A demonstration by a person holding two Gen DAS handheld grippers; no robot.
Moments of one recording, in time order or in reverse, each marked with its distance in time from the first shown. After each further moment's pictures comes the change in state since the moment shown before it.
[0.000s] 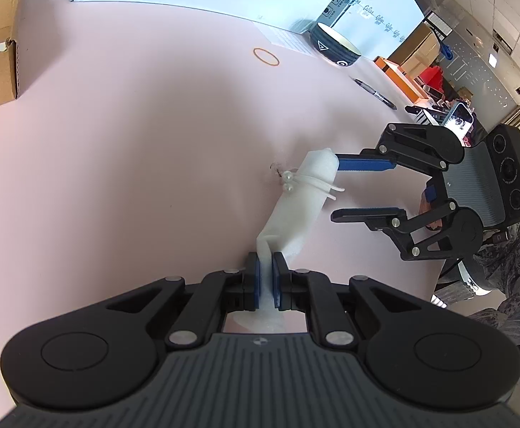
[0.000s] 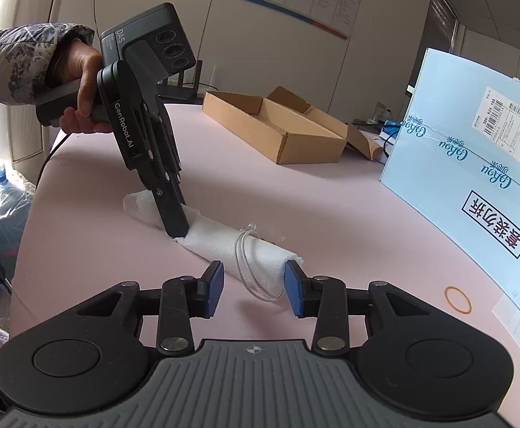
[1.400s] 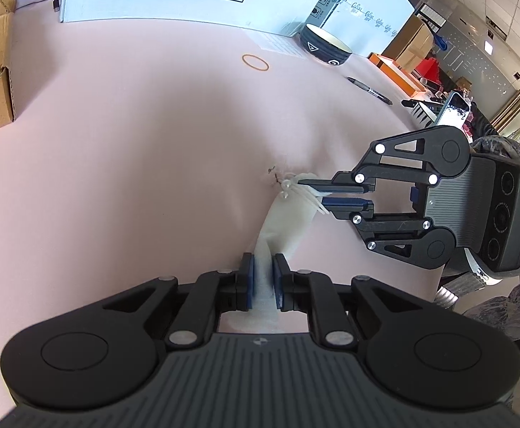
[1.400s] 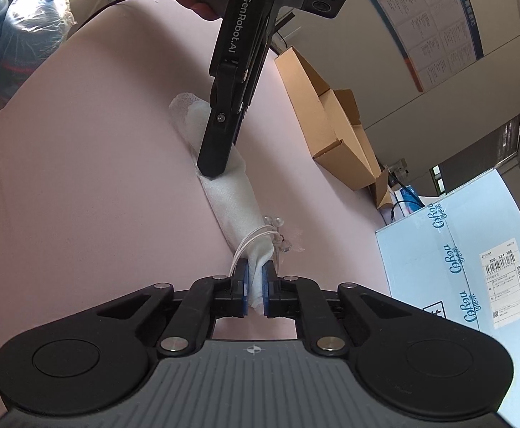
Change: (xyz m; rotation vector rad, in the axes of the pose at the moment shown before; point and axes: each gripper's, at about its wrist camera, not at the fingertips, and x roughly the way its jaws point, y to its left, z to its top) left arm -0.013 -0.024 -0.003 0.060 -0.073 0.063; right arm 0.045 0.044 -0.004 -0.636 0.186 -0.116
